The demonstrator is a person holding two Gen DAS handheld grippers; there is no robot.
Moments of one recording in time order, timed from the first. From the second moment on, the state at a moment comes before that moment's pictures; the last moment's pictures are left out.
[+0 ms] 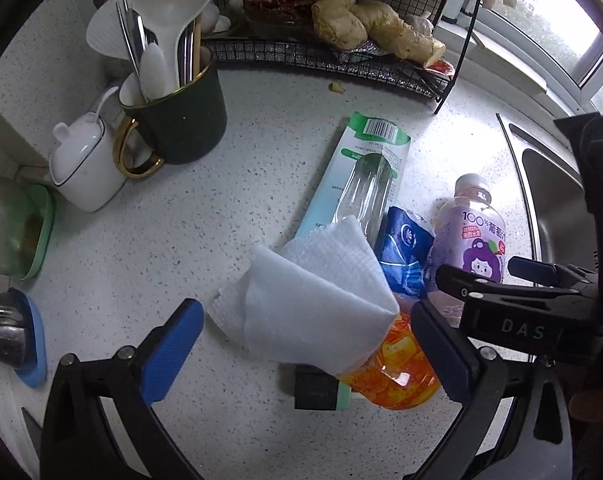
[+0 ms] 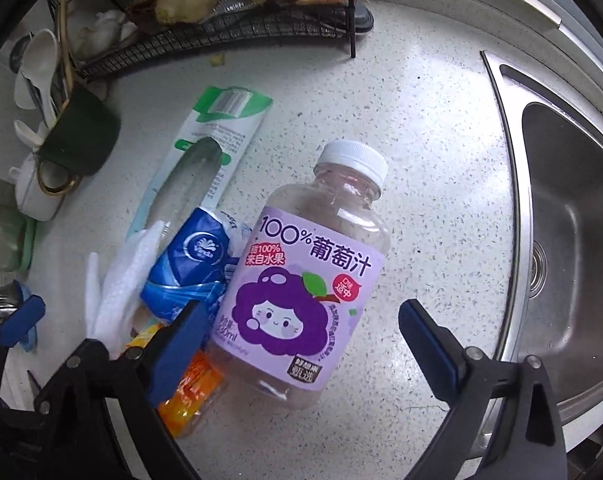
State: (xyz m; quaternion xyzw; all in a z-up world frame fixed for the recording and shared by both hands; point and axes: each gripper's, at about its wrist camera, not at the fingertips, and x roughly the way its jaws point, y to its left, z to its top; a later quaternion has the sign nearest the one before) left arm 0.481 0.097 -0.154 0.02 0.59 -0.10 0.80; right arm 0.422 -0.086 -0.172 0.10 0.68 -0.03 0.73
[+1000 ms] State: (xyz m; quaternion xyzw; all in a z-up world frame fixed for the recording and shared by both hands) left arm 0.424 0.076 -0.160 0.03 0.56 -0.22 0.80; right arm 0.374 -0.122 -0.183 0.08 0.67 0.00 0.74
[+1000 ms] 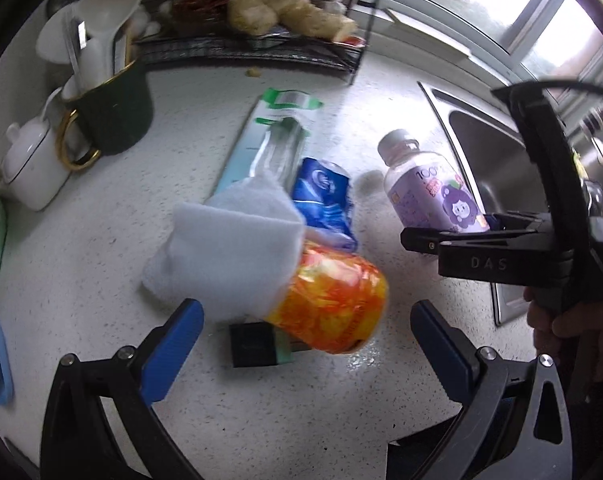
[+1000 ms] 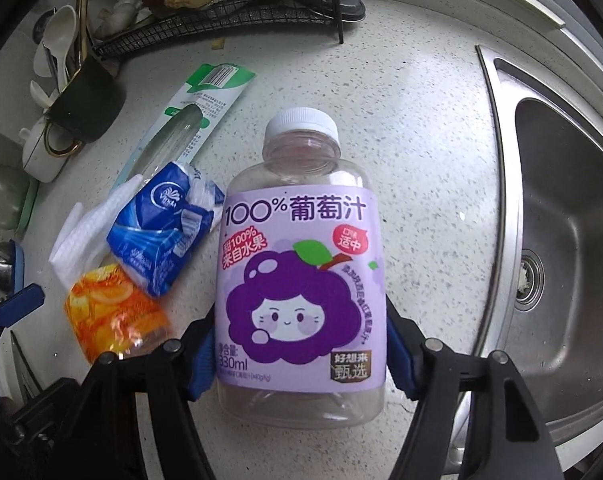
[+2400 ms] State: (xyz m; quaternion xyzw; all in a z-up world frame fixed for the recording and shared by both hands) left arm 0.429 0.006 -0.184 0.03 0.58 -0.25 0.78; right arm 0.316 -0.177 -0.158 0.12 0.65 -0.01 0.75
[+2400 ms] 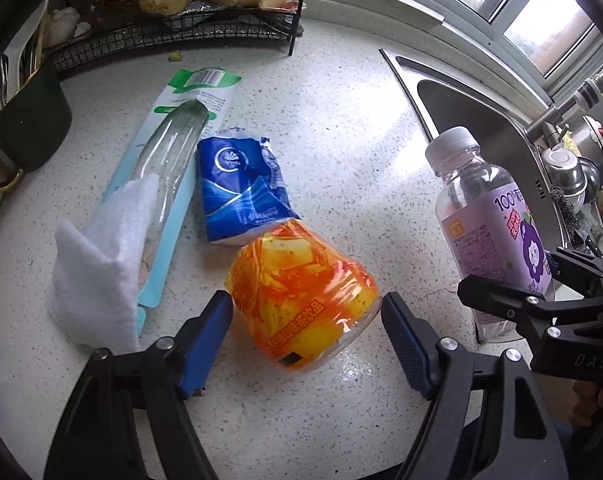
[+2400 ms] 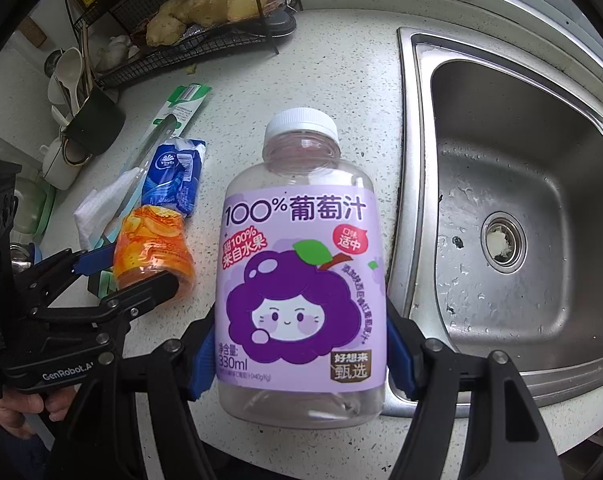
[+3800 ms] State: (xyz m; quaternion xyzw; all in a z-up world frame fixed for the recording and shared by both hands) left arm 0.226 -0.039 -0.107 0.00 0.53 -0.11 0.84; right arm 0.194 -0.219 -0.099 0.06 0.62 0.15 0.77
